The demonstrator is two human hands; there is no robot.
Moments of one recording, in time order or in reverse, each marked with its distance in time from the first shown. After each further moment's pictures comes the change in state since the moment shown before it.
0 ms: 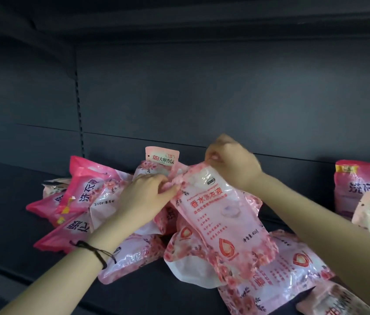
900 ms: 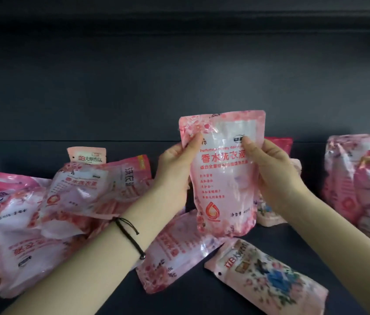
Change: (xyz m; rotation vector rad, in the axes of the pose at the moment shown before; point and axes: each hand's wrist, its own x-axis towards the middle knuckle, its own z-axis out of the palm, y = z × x) left_hand -0.001 0.234 0.022 -1.622 -0.259 -0.275; right_hand -0.164 0.091 -0.104 1.336 0.414 0.528
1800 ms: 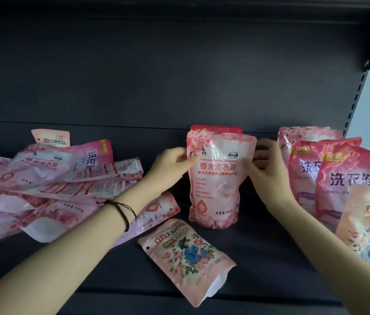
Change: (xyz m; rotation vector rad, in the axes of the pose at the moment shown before) left_hand 0.017 -0.073 0.069 0.834 -0.126 0.119; right_hand -0.006 -0.005 -0.149 -0.667 0.197 -0.304
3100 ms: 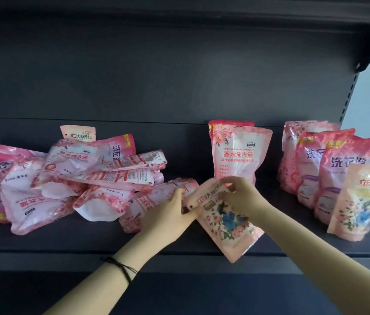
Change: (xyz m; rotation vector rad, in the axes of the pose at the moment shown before) left_hand -0.137 -0.047 -0.028 0.651 -0.069 -0.036; right_hand -0.084 -0.053 0.063 -0.243 -0.446 0.476
